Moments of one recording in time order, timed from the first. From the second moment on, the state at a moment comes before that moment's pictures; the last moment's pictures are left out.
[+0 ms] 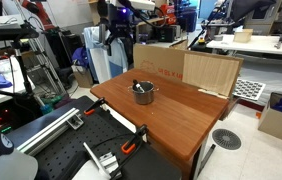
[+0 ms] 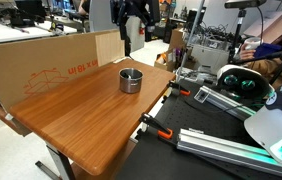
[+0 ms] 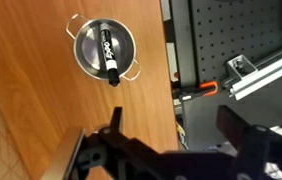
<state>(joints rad) 0.10 -0.03 0.06 -2.32 -0.01 2.10 -1.27</state>
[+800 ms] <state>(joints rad) 0.10 -0.03 0.06 -2.32 -0.01 2.11 -1.27</state>
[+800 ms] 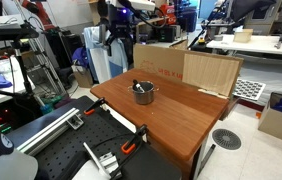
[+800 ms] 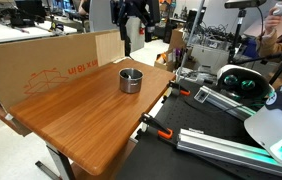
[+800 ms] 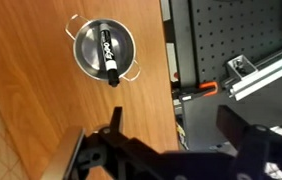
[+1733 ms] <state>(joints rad) 0.06 0.12 0.06 -2.33 -0.03 2.20 -1.28</state>
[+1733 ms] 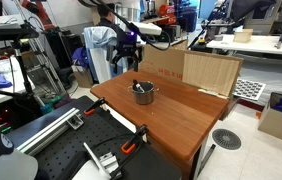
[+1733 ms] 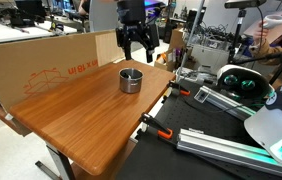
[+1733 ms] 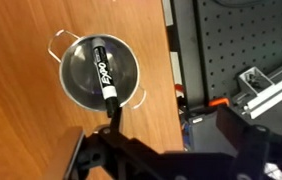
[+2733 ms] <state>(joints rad) 0.04 0.28 0.07 -2.32 -0.06 2.47 -1.31</state>
